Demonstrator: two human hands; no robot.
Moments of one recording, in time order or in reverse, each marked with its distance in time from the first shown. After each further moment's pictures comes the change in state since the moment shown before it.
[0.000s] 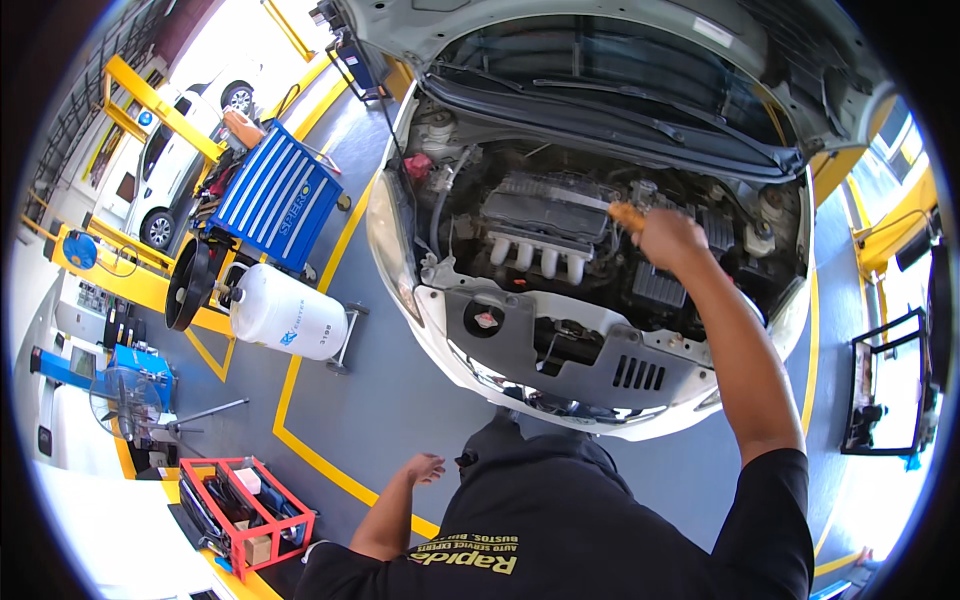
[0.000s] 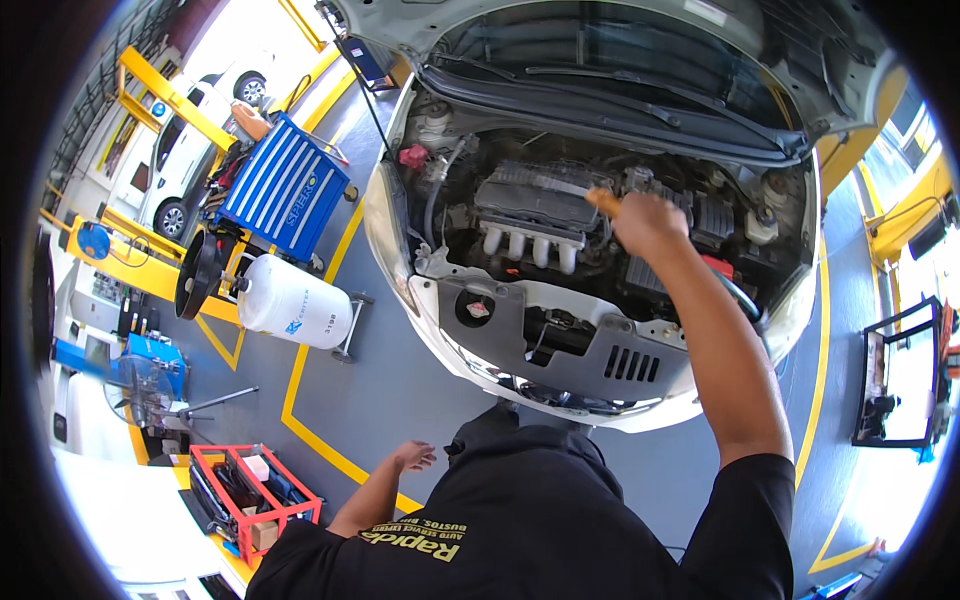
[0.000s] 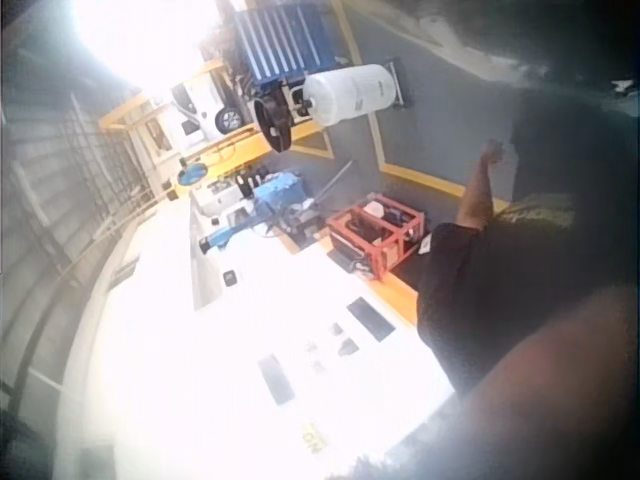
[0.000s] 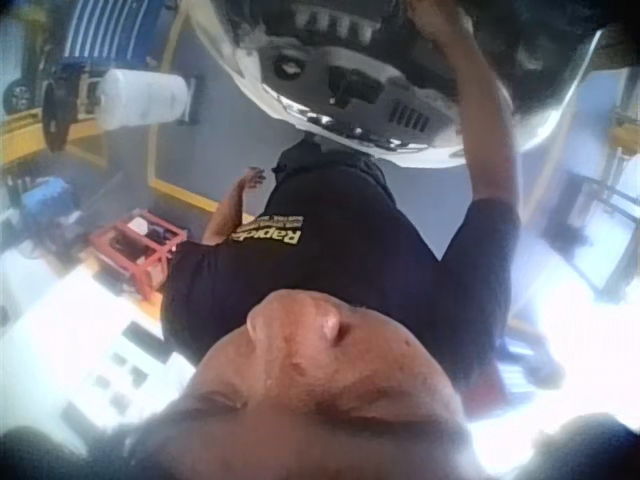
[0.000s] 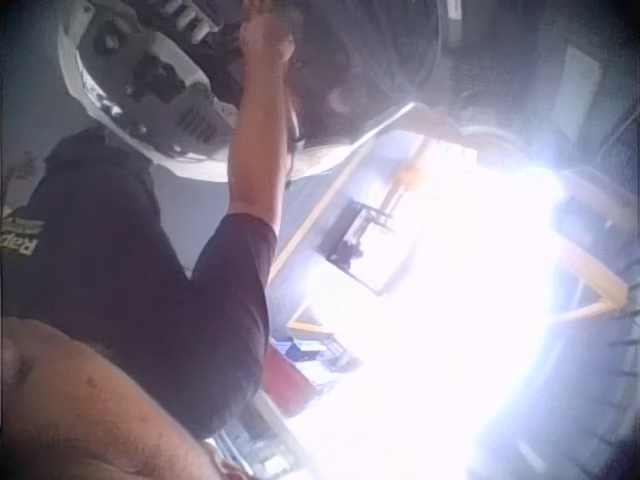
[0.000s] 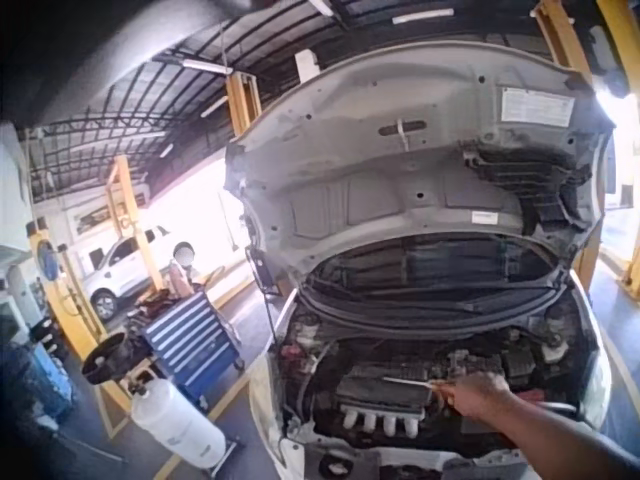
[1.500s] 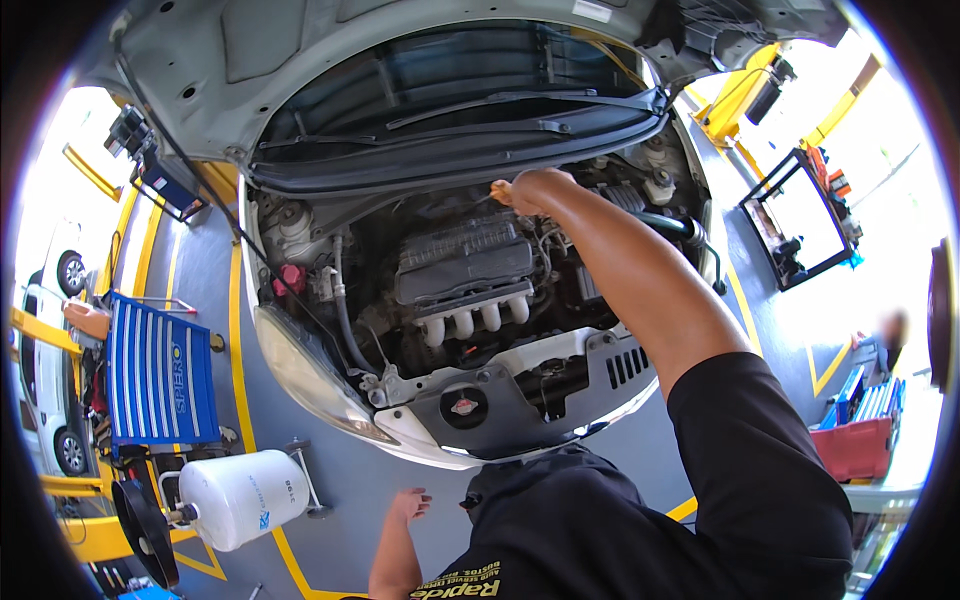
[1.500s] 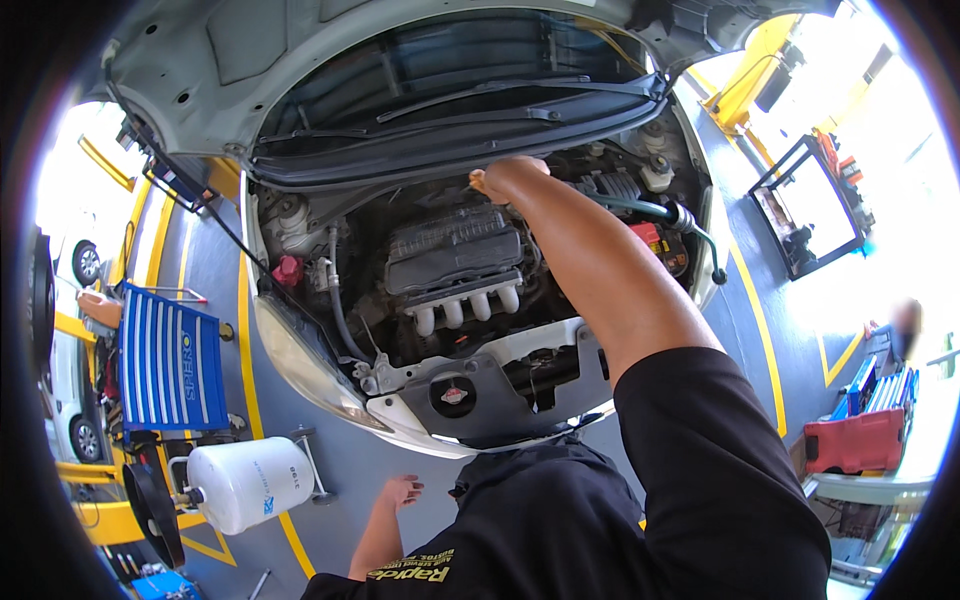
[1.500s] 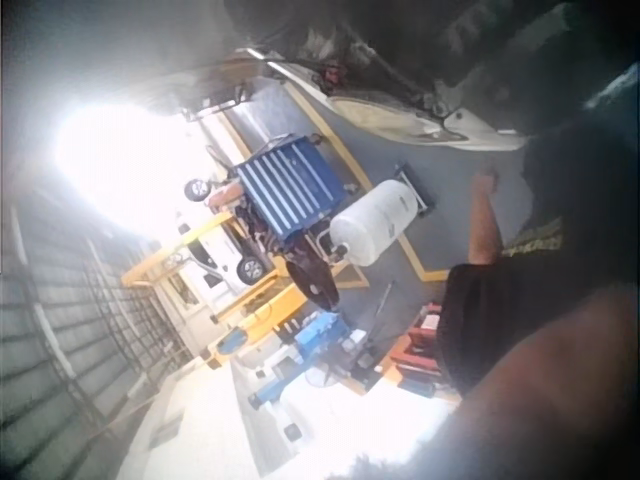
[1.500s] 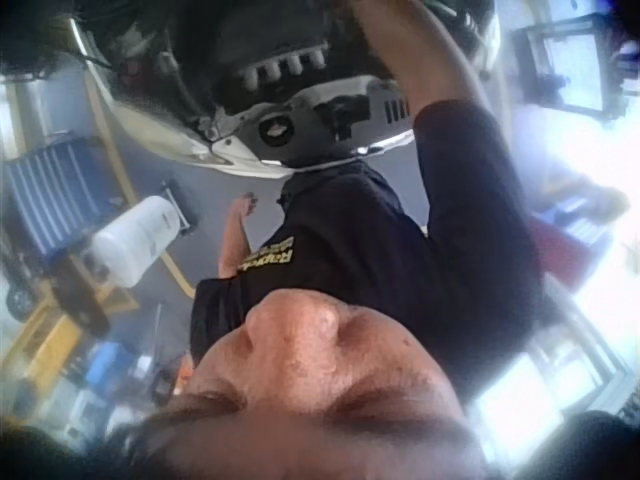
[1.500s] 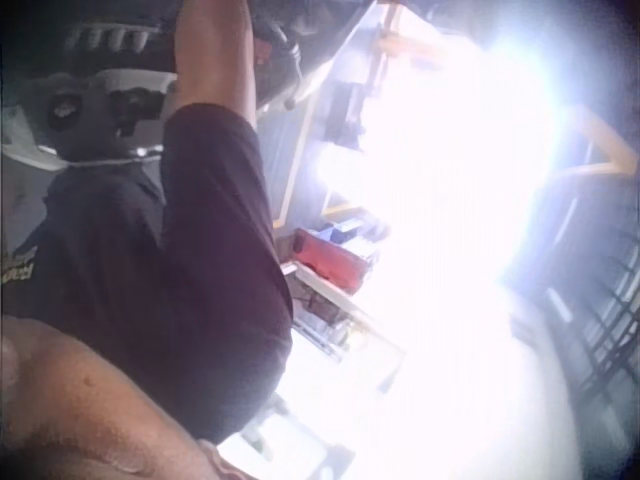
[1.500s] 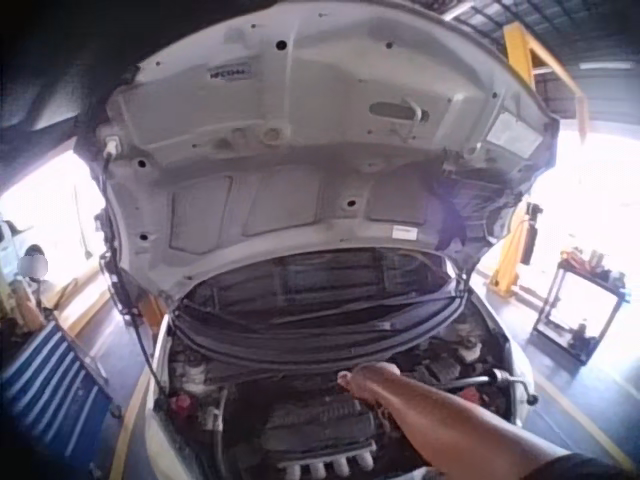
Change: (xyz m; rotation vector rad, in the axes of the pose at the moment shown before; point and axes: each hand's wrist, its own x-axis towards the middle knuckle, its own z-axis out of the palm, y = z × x) left_hand 0.152 0.158 -0.214 0.124 -0.202 0.067; right_hand 0.210 -0.096 -0.030 -0.147 -0.251 0.516
